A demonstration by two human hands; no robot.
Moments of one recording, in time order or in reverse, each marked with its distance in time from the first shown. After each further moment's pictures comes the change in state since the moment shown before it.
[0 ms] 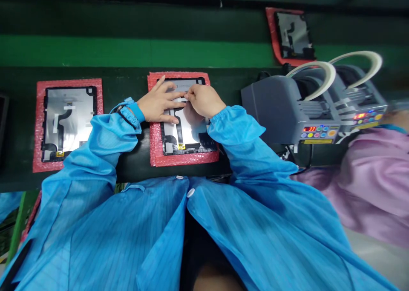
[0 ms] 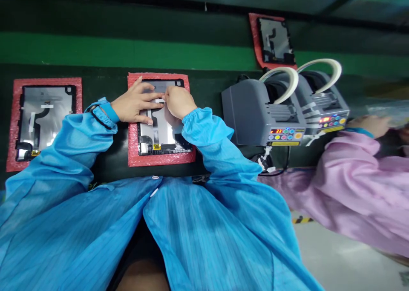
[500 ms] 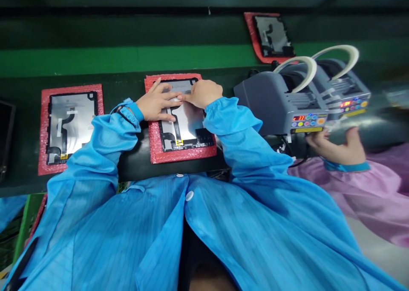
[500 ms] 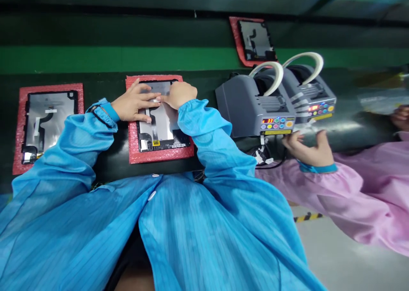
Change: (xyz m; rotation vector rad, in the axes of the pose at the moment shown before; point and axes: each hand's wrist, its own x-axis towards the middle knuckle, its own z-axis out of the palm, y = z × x) left_hand 0.000 0.000 -0.002 0.138 -0.058 0.011; right_hand -0.012 -0.031 -0.035 -0.214 -0.065 0.299
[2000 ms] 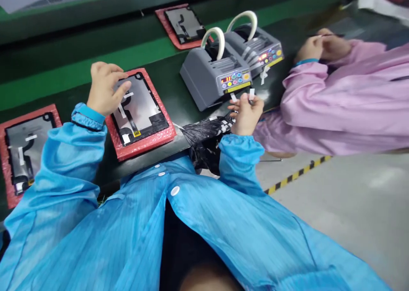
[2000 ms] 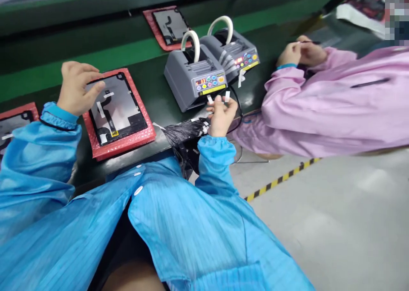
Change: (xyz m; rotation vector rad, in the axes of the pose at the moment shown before) left_hand 0.023 0.059 -0.038 0.105 0.354 -0.139; right_hand -0.133 0.205 0.059 1.356 0.968 0.597
